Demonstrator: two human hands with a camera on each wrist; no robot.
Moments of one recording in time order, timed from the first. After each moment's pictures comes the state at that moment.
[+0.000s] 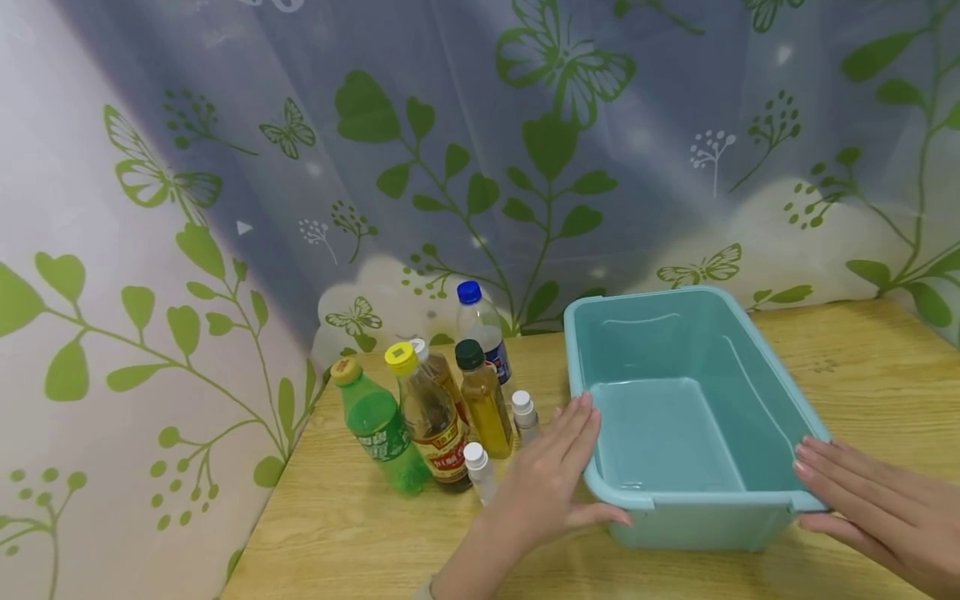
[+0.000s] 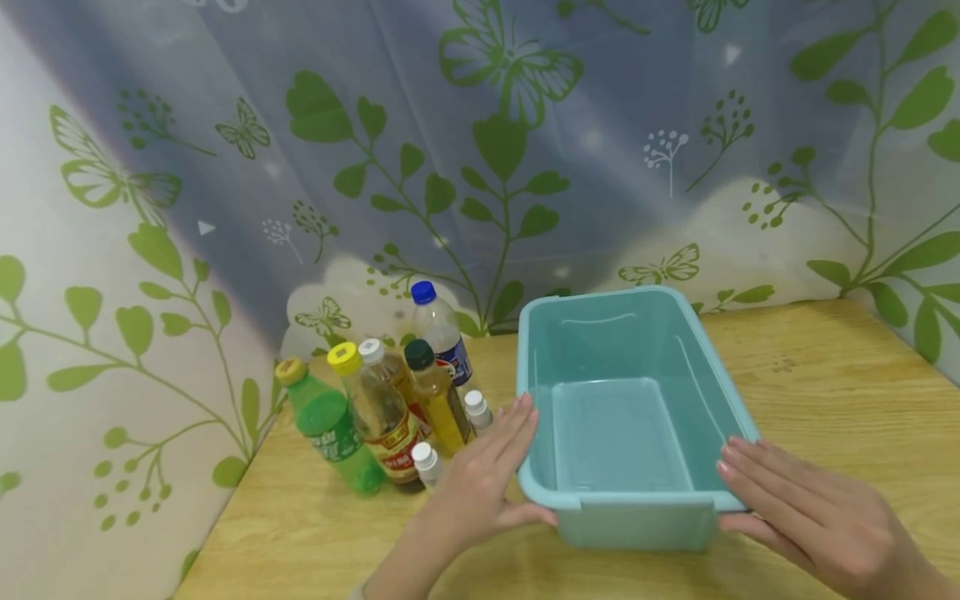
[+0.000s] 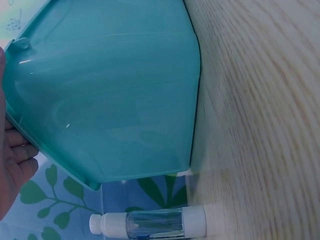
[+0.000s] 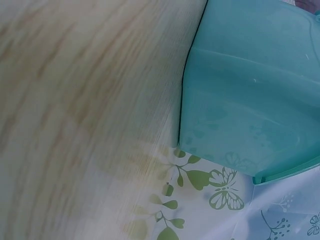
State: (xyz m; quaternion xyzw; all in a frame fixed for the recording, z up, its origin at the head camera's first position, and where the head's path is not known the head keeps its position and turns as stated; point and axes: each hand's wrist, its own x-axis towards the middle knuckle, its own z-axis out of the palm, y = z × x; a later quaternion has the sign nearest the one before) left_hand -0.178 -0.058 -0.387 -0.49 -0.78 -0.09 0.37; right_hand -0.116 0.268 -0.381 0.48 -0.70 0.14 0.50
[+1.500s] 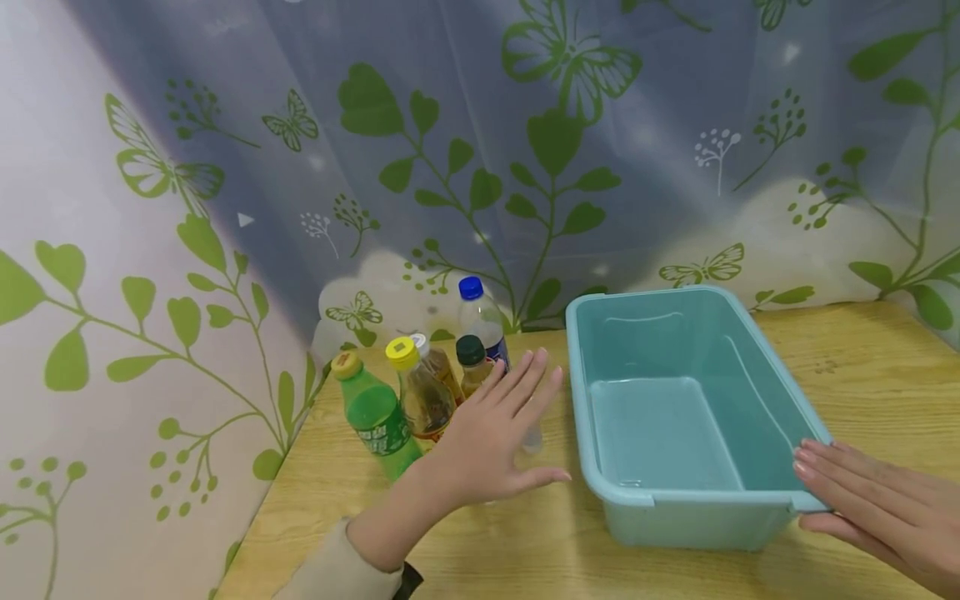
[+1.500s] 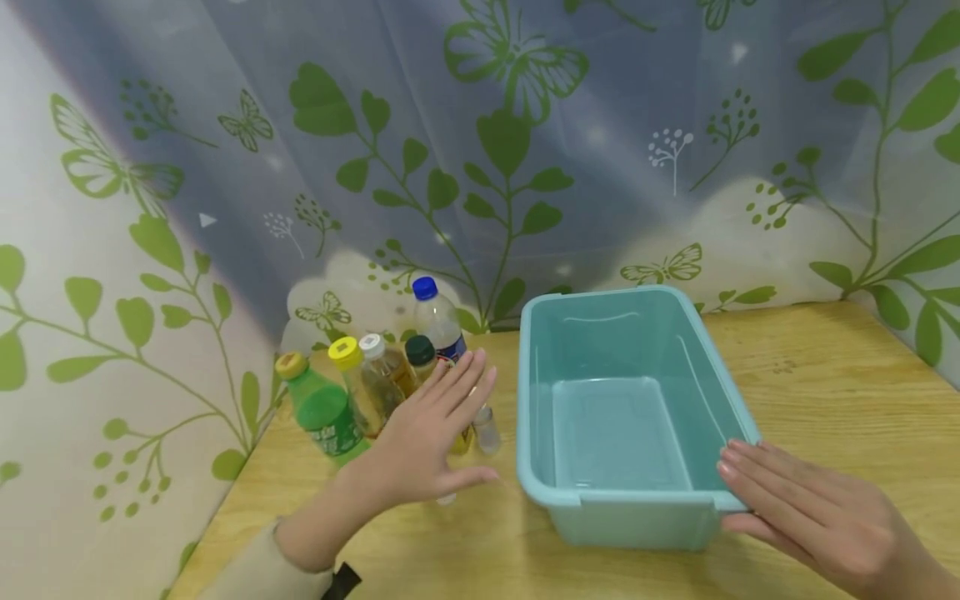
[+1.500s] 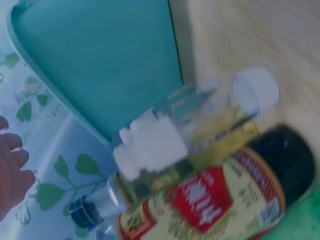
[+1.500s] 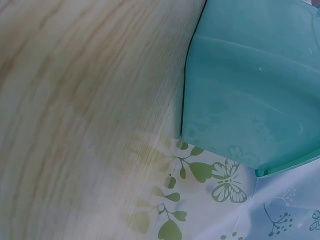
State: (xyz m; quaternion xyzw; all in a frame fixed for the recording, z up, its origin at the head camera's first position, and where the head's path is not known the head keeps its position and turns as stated) left_hand -0.194 -0.107 -0.336 -0.47 -0.84 0.00 0.26; right_hand -0.115 0.278 -0.385 0.47 -0.74 0.12 0.47
